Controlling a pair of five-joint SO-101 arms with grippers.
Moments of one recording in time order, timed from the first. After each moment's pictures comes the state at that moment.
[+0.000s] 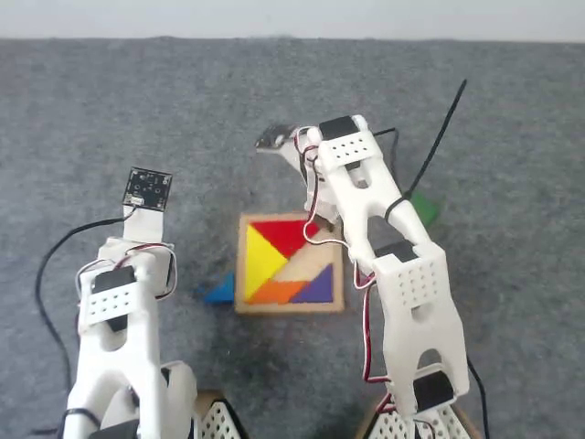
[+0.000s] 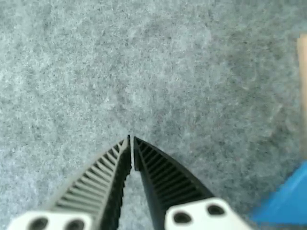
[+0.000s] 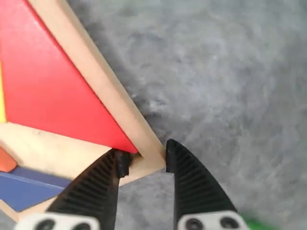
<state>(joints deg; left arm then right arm) -23.6 -34.5 71.7 35.9 -20.0 -24.1 45.8 -34.2 88.9 32.0</state>
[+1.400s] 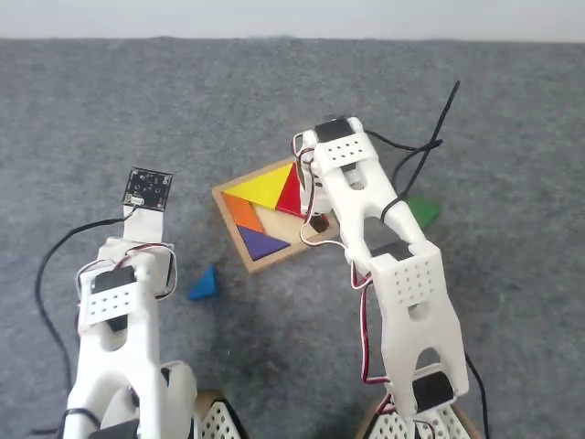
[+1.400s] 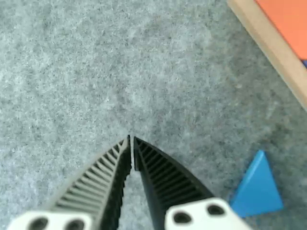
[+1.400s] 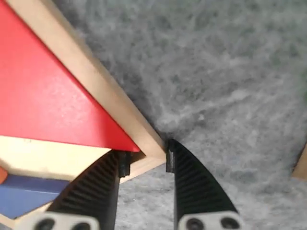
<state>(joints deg) -23.6 -34.5 71.7 35.9 -20.0 -26.0 48.2 -35.3 94.0 -28.1</state>
